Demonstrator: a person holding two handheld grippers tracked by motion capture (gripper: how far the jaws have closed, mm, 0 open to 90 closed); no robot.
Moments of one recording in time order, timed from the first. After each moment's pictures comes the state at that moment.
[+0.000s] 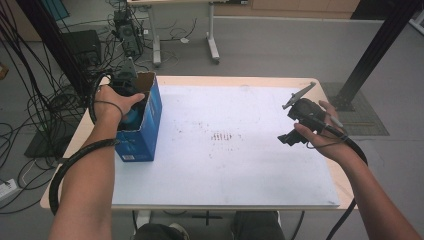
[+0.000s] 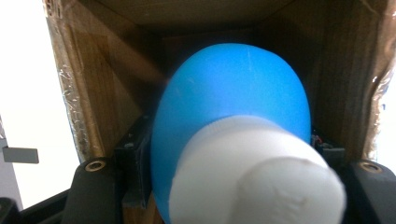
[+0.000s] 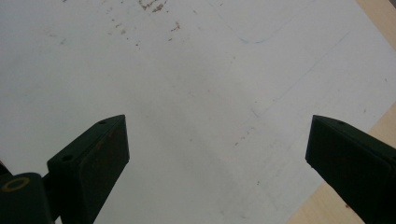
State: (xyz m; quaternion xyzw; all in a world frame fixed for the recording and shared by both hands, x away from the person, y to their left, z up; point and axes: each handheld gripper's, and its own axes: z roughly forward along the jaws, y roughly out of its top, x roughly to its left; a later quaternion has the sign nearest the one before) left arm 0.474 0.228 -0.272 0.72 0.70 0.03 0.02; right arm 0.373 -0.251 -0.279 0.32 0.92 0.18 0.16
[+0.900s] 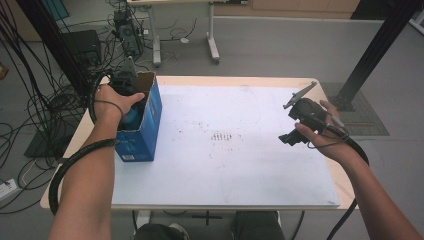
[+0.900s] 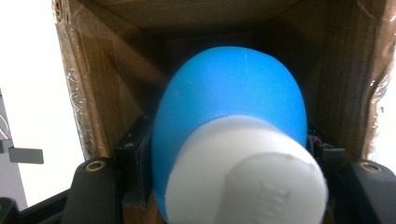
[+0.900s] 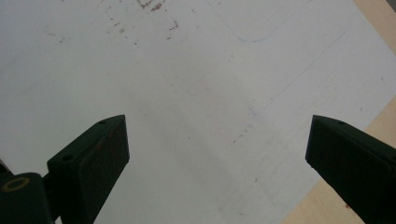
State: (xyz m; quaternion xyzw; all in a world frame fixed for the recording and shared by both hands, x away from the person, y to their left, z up) left arm 0.474 0.228 -0.270 0.72 0.70 0.03 0.02; right arm 0.372 -0.252 -0.276 0.32 0.92 0.18 0.16
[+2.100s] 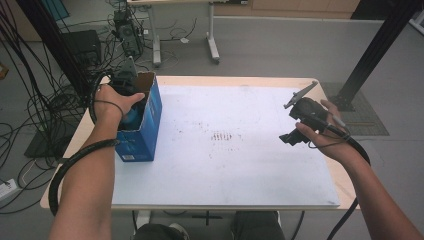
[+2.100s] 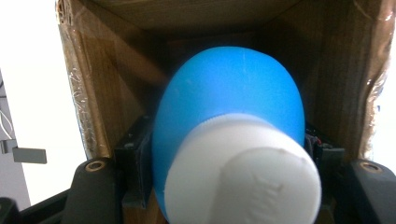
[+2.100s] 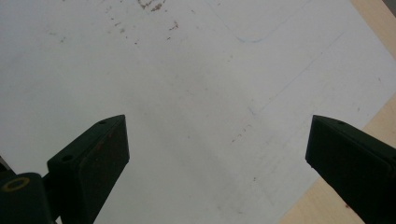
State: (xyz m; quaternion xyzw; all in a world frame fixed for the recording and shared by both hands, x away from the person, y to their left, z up) left arm 0.473 0.226 -0.269 0.72 0.70 0.04 0.02; right arm 0.371 -0.253 -0.274 0.32 0.92 0.18 0.16
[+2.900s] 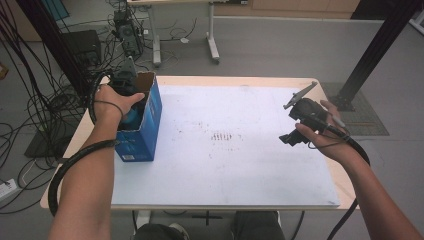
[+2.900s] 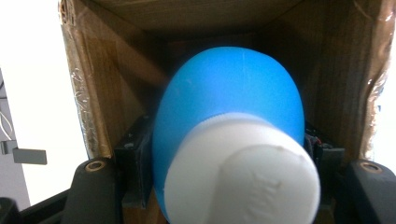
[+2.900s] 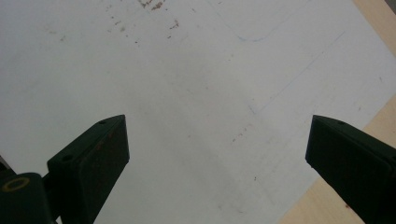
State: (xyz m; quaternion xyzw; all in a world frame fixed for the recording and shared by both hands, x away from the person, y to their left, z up) left arm 0.473 0.228 -0.269 0.72 0.70 0.04 0.02; right arm 0.371 -0.252 -0.275 0.32 0.92 0.18 0.16
